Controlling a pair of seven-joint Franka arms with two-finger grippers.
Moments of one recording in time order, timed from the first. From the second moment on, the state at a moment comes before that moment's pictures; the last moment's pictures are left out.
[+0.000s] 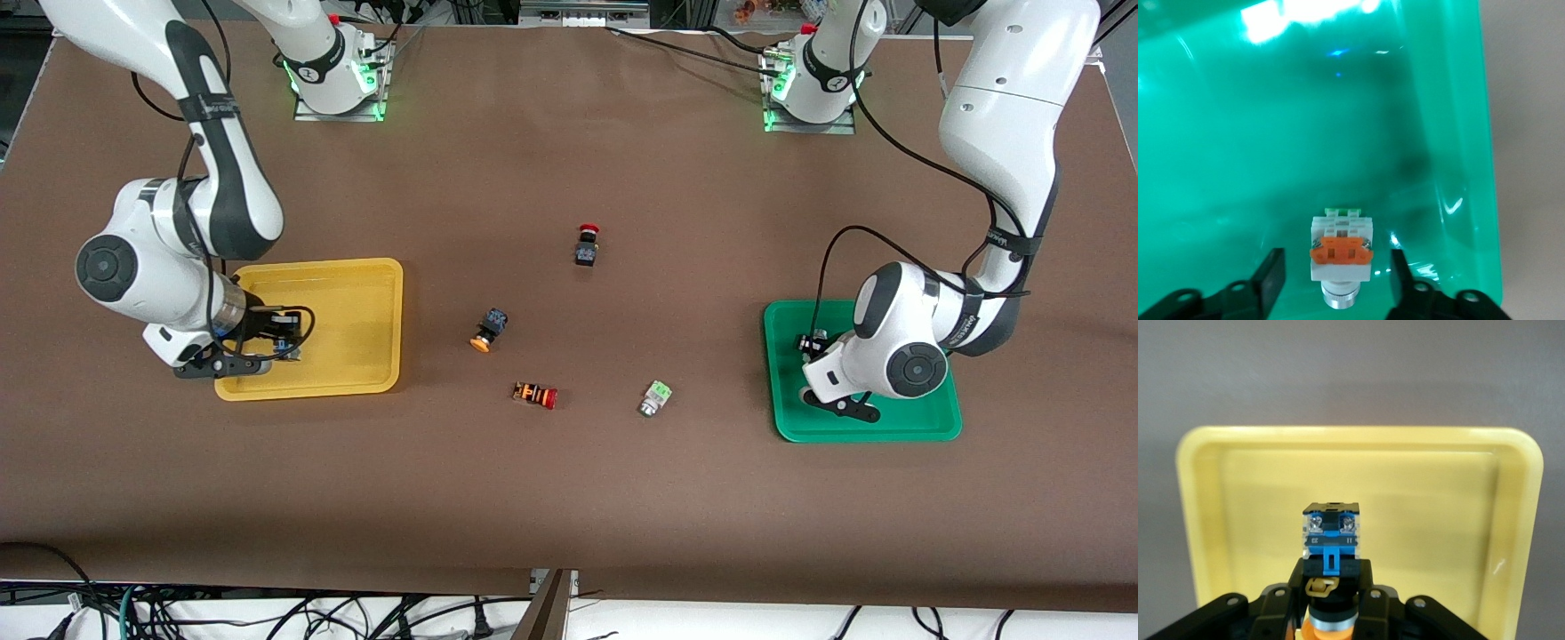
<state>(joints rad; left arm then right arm) 0.10 0.71 -0.27 -1.61 0.21 1.96 0.03 0.18 0.39 -0.14 -1.91 0.14 2.21 -0.11</state>
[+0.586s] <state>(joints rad) -0.07 0.72 -0.34 -1.34 0.19 1.90 0.03 0.11 0.45 -0.14 -2.00 0.15 2.37 -0.18</state>
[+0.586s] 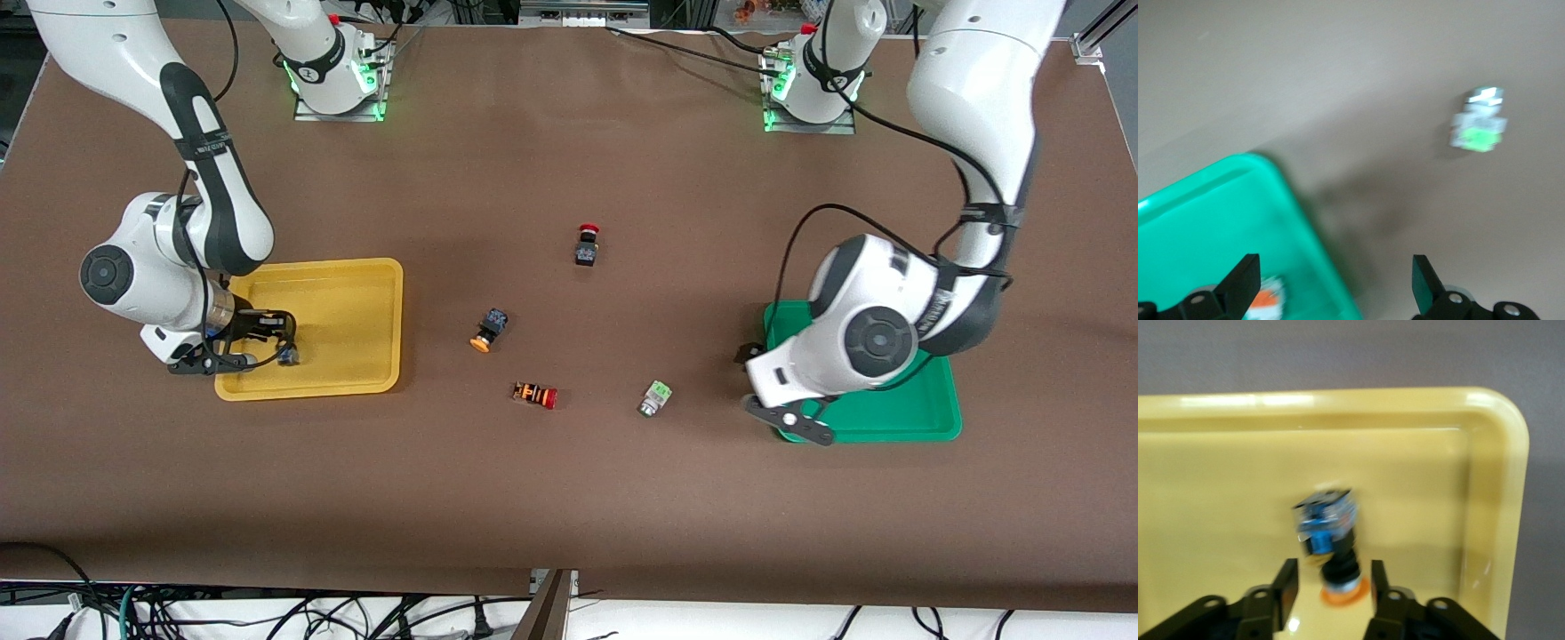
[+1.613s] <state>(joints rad) -0.27 0.96 -0.31 -1.29 0.16 2.29 -0.11 0.33 0.41 -0.03 -1.90 0.08 2.37 0.59</state>
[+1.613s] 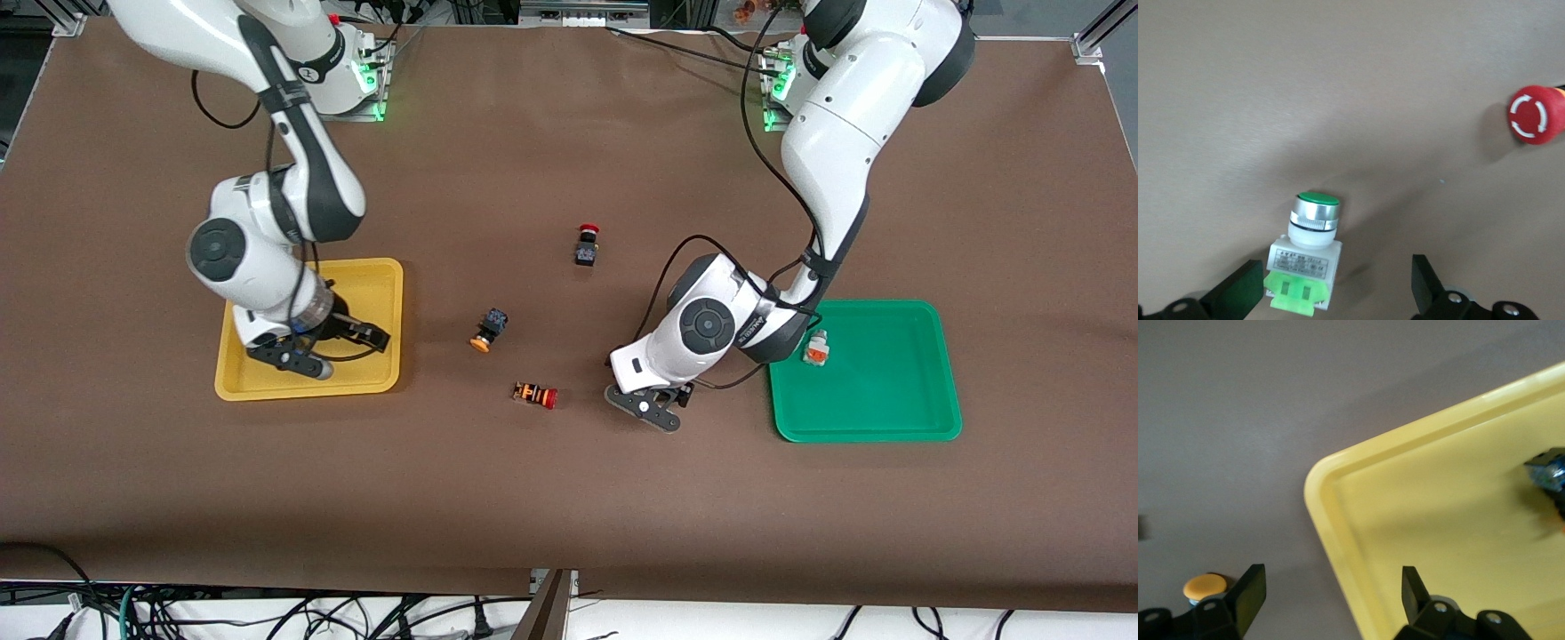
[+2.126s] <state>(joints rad) -0.27 0.96 -0.28 -1.28 0.20 2.29 -0.11 0.52 0.59 -0.03 -1.75 -0.01 2.37 1.09</state>
